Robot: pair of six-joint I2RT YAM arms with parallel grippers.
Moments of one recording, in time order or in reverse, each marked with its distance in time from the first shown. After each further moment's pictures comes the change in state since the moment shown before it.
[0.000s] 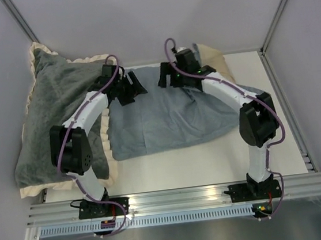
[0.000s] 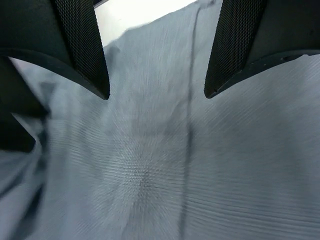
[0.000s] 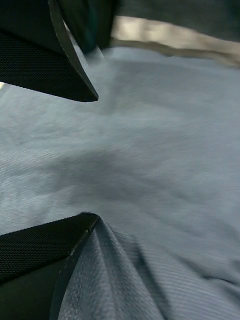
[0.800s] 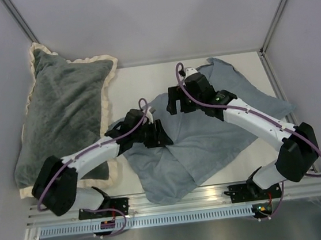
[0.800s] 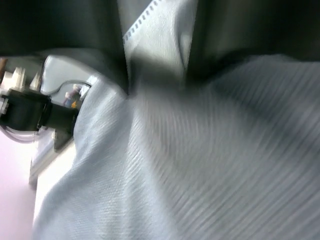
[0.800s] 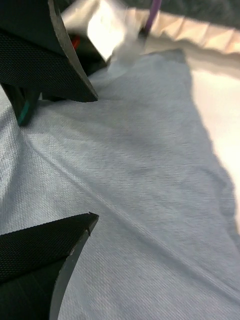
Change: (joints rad) left arm -0.422 -0.306 -0.730 0.425 0.212 -0.063; right arm 0.230 -0.497 -0.481 -0.035 0.101 -0.007
